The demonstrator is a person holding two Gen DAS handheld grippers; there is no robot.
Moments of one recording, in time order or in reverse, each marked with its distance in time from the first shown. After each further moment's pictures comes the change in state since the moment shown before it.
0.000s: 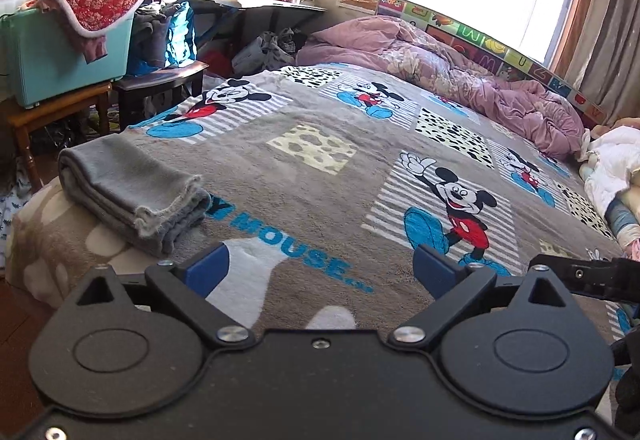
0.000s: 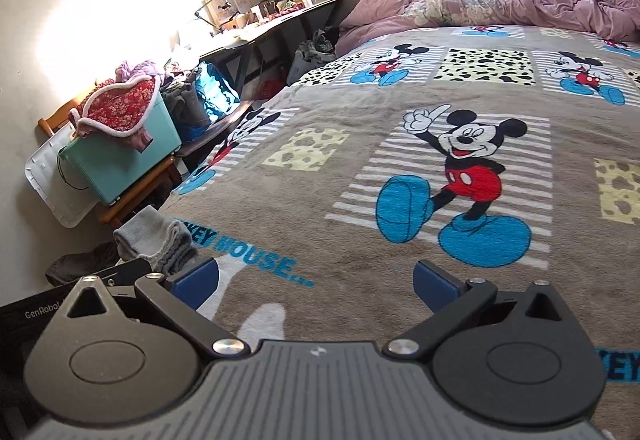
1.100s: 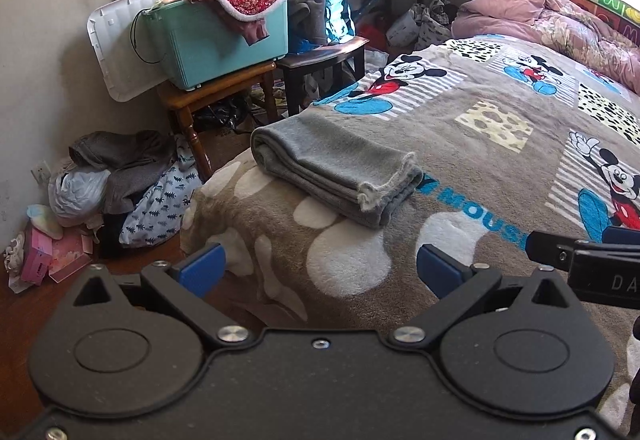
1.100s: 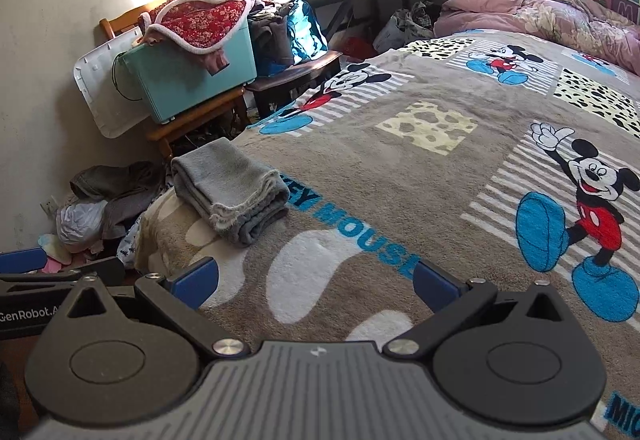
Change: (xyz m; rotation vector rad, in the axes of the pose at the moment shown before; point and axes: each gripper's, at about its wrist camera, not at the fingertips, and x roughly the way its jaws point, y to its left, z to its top) left arm -0.033 0.075 0.008 -0.002 0.098 0.480; right arm 0.086 0.143 -0.010 -0.277 0.142 0.123
